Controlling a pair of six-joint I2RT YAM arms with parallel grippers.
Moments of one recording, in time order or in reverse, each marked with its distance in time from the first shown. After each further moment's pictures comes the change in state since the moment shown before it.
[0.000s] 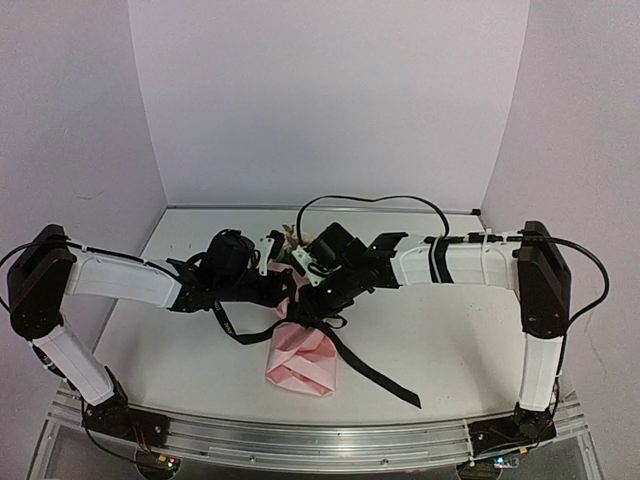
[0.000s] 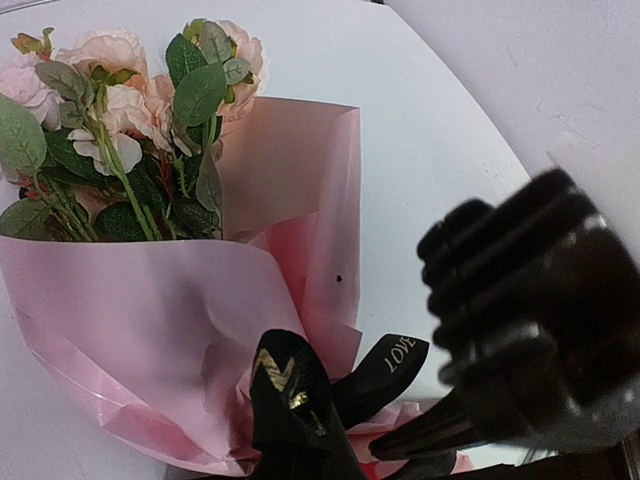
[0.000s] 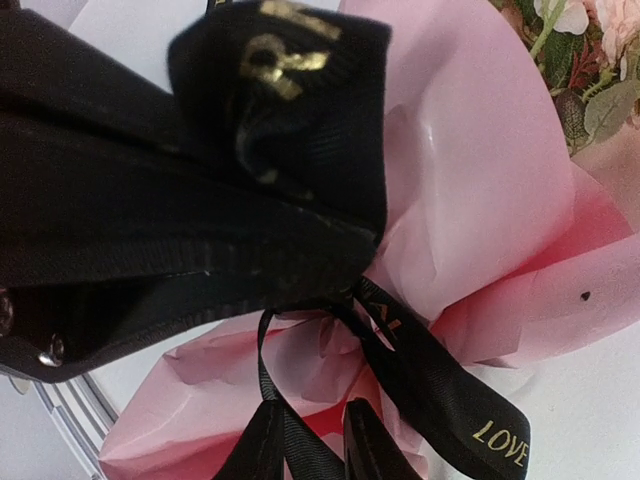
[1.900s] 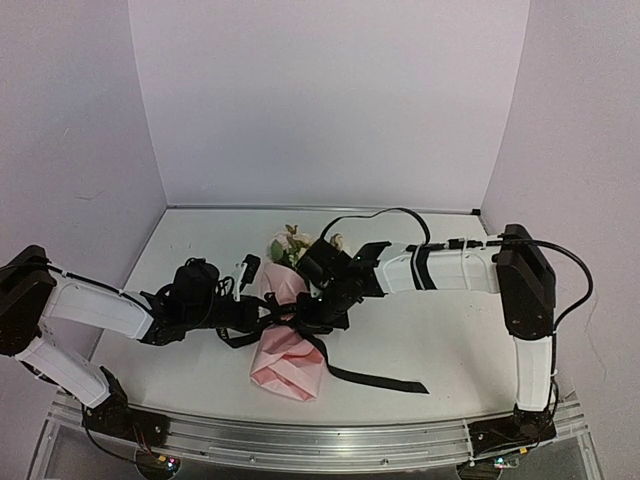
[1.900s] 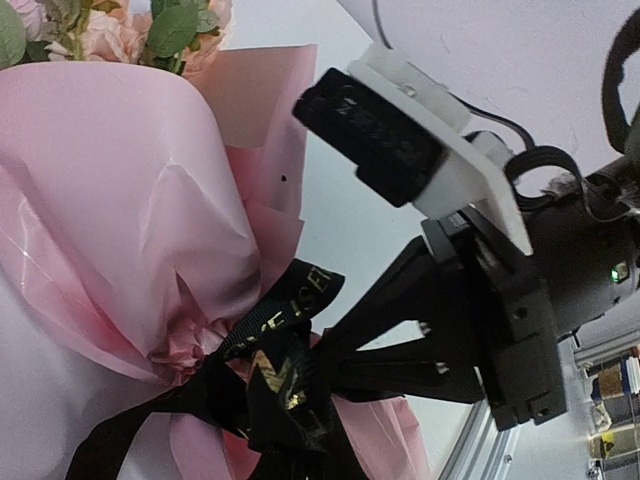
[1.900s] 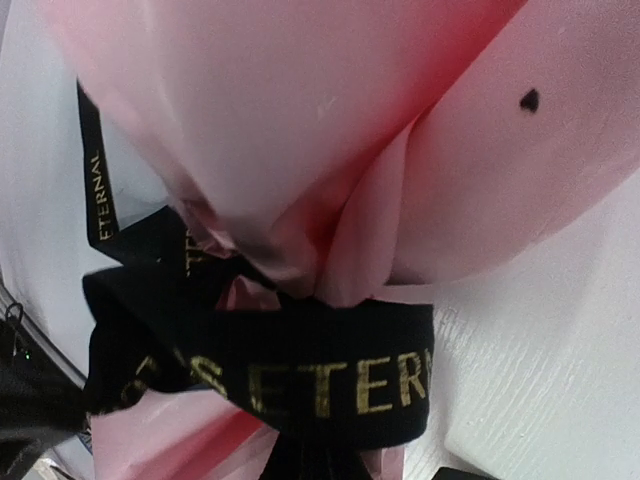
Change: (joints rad) left arm 0.019 -0.166 -0.340 0.281 0.169 -0.102; right arm 0.030 0.081 0.041 -0.086 0.002 0.487
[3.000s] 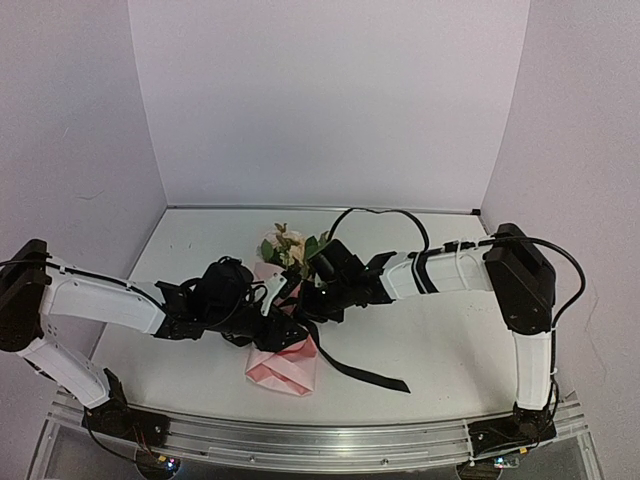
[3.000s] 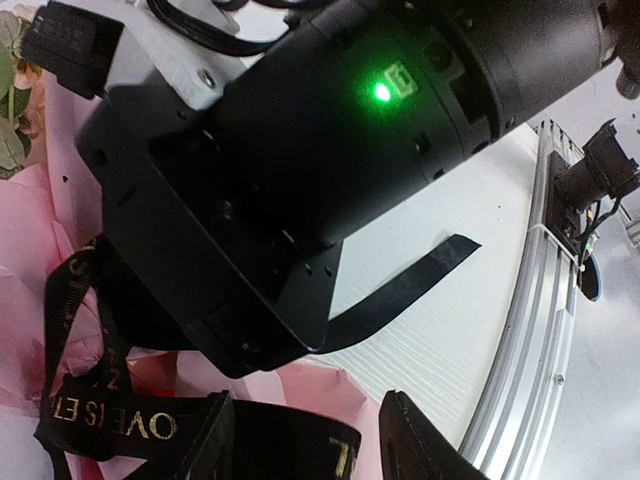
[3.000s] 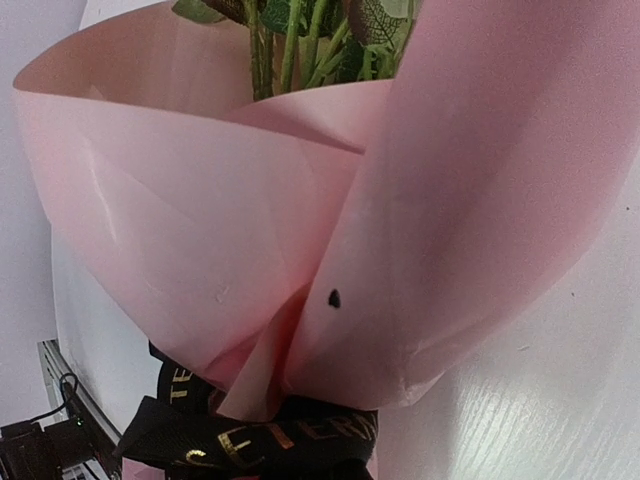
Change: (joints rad) left arm -0.179 0.032 0.199 -0.320 -0.071 0.300; right arm -0.058 0.011 -0.134 0.372 0.029 0.060
